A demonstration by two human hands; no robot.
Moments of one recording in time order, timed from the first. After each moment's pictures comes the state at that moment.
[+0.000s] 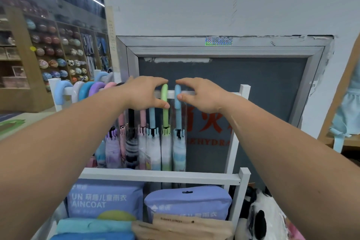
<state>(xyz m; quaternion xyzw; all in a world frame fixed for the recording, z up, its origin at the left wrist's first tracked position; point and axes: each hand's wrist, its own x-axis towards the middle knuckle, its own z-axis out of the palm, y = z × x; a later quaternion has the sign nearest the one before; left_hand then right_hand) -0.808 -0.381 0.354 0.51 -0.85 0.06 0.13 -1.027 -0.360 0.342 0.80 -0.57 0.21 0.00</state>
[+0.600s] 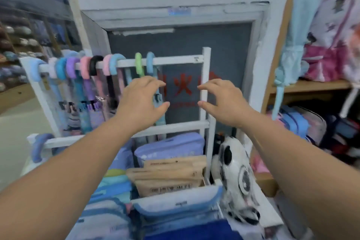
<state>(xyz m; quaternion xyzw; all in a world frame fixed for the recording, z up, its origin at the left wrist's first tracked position) -0.840 -0.258 0.246 0.38 -0.86 0.09 0.32 -1.088 -0.178 0.242 0.69 -0.67 0.26 0.10</state>
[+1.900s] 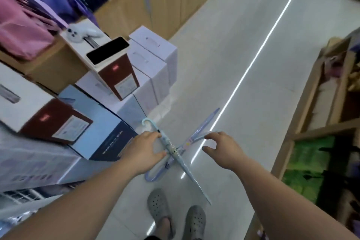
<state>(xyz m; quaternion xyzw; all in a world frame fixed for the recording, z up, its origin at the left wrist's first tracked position) -1.293 0.197 -0.280 0.16 -0.91 -0.27 -0.26 -1.391 0.449 -0.298 0.13 -0.92 0.17 -0.33</state>
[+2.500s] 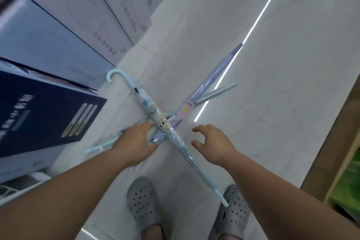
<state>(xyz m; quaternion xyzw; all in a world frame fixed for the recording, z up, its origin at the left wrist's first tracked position) -1.331 0.223 -0.721 0.18 -0.88 -0.23 -0.39 -1.398 0.463 -0.746 0.11 -0.87 0.19 -0.44</state>
